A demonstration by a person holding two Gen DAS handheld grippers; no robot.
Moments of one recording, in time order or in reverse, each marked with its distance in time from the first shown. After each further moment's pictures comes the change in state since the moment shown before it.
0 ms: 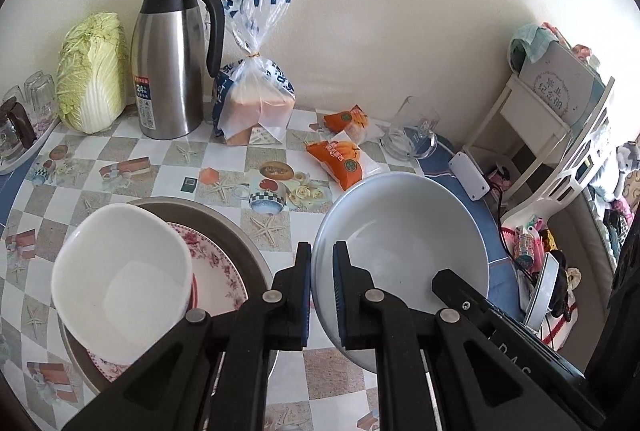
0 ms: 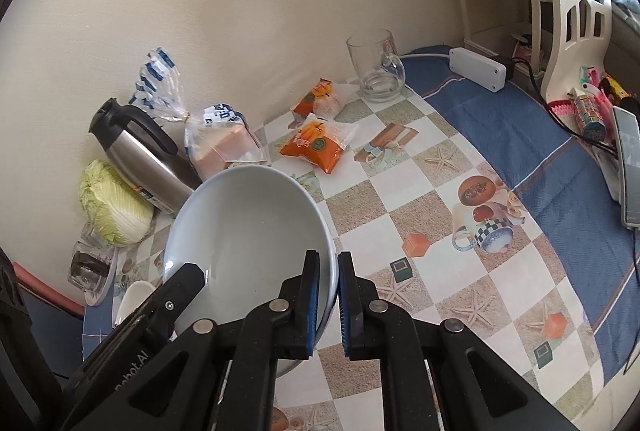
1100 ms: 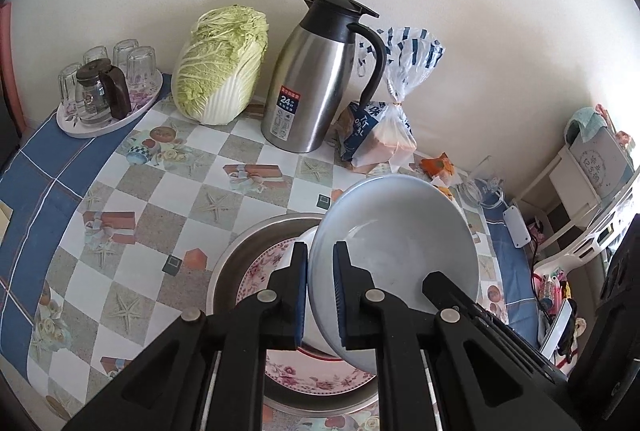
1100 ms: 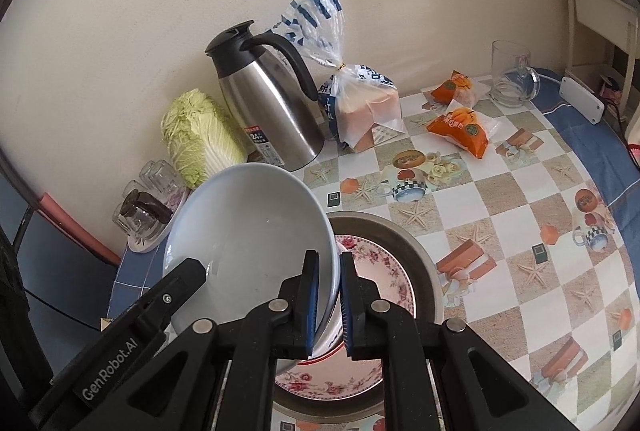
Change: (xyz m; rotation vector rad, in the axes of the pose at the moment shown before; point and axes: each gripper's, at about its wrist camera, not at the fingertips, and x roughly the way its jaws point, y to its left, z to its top) left arm -0.070 0.151 0.008 -0.195 -0.045 0.105; right arm 0.005 0.156 -0.050 -0.202 0.044 0.150
